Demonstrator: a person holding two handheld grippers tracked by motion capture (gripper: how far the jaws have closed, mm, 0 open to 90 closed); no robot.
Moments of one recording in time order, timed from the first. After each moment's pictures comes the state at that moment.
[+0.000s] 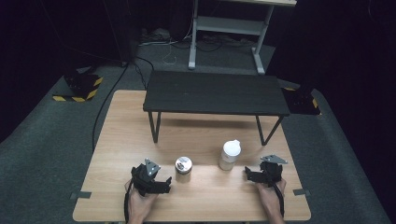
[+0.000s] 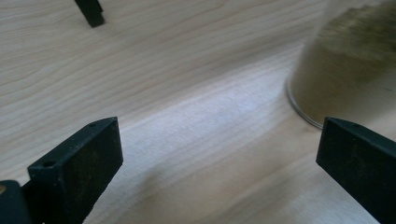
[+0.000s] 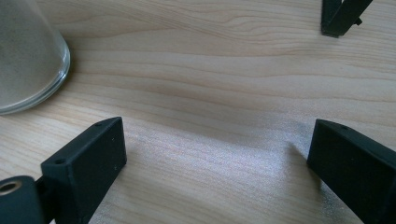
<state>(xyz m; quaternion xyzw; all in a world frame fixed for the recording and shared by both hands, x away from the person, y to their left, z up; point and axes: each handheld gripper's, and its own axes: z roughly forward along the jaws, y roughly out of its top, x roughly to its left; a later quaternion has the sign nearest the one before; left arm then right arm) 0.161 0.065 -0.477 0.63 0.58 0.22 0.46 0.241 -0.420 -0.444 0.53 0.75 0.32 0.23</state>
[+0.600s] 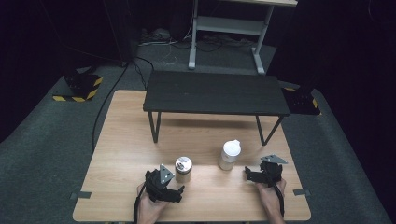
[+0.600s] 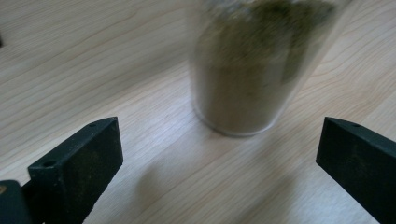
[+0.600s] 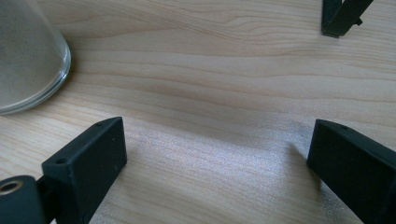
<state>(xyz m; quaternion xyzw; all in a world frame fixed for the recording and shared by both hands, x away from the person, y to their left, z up) 0.158 0.044 -0.478 0.68 0.53 0.18 0.48 0.241 -0.420 -0.444 0.53 0.75 0.32 0.23</state>
